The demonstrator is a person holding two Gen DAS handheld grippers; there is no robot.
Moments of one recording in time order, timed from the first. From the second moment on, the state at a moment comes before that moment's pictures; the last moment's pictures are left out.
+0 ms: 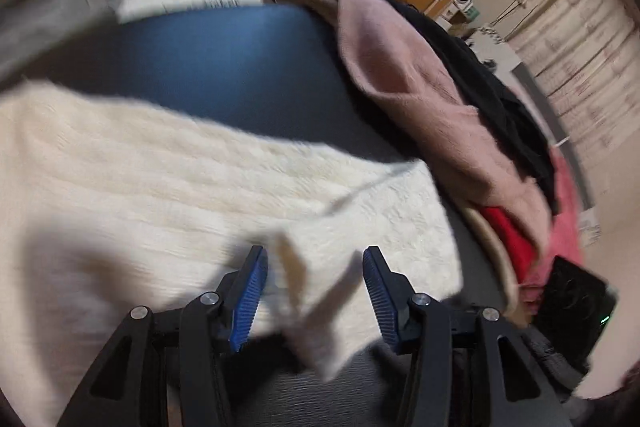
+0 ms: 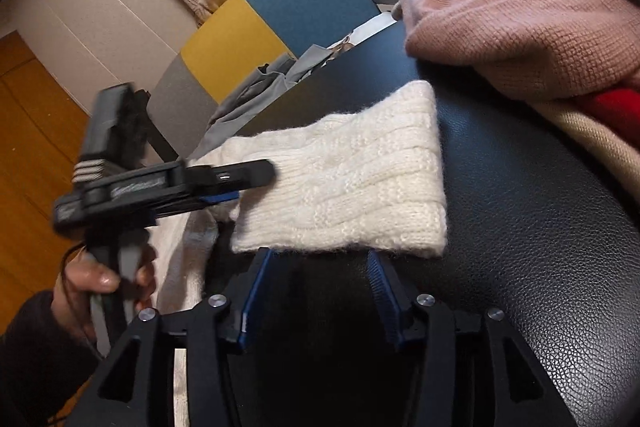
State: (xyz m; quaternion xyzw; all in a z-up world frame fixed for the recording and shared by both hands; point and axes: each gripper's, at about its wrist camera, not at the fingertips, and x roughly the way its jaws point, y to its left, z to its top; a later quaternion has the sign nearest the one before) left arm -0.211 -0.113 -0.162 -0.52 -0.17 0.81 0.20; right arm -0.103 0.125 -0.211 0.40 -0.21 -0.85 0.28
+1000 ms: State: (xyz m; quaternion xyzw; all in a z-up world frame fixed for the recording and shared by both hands) left arm -0.157 -0.341 0.072 -0.28 -0.31 0.89 0.16; right arm -0.141 -0.023 -0.171 0.41 -0.22 -0.78 0.42
